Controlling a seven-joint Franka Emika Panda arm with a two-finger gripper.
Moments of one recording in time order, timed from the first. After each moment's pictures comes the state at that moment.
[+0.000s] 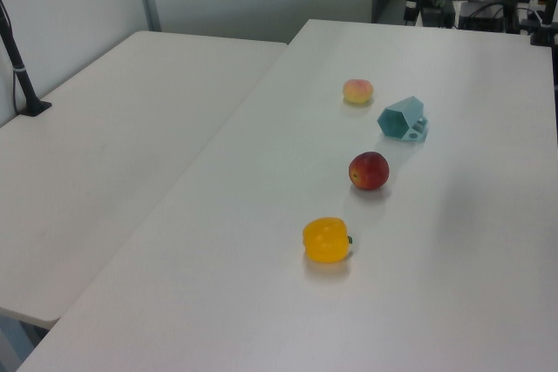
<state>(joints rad) 0.12 -0.01 -0.03 -1.59 0.05 1.67 0.11</state>
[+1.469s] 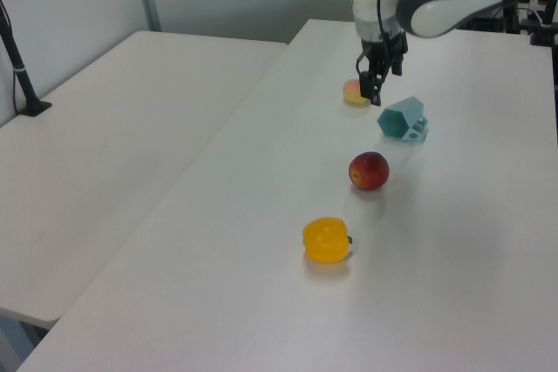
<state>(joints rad) 0.24 0.30 -0.03 -1.63 -0.37 1.80 0.50</state>
